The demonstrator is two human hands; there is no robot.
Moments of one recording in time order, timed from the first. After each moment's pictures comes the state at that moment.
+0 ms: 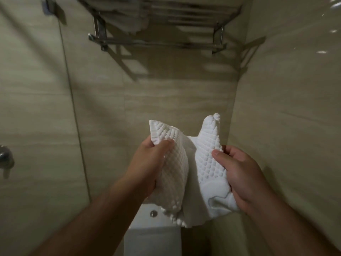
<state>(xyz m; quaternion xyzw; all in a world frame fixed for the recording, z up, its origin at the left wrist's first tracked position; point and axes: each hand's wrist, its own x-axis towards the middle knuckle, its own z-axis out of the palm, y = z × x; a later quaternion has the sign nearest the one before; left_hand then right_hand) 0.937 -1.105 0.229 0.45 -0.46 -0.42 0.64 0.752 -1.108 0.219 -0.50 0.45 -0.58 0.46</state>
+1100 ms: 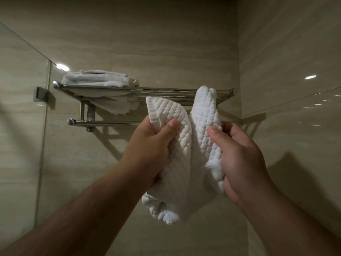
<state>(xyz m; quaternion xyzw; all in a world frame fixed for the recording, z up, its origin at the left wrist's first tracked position) 0.924 -1.257 0.432 0.27 -0.62 -0.25 0.69 0.778 -1.285 0.413 -0.56 0.16 -0.74 0.35</state>
